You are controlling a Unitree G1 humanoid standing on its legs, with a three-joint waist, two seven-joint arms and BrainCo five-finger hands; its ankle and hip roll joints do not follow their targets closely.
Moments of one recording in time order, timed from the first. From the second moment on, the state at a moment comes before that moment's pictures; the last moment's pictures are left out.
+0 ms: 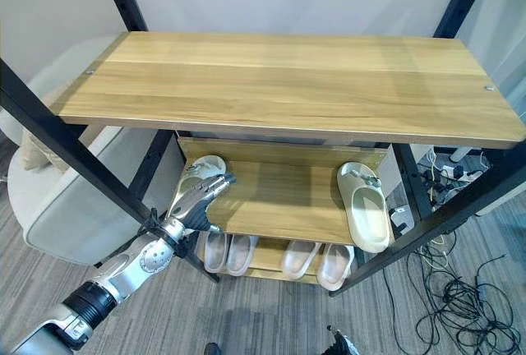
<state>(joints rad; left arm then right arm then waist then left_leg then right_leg) -0.34 0.53 -0.55 0.35 0.54 -0.29 0.29 0.07 -0.24 0.37 1.15 -0.29 -0.13 -0.25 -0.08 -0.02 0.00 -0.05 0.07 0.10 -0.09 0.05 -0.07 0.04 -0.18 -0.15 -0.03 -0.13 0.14</state>
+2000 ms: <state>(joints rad) -0.50 0.64 -0.34 0.49 0.72 0.01 0.54 0.00 -0.26 0.39 0.98 -0.29 -0.13 -0.27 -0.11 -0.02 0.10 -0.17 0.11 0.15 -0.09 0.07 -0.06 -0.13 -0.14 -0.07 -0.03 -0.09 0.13</state>
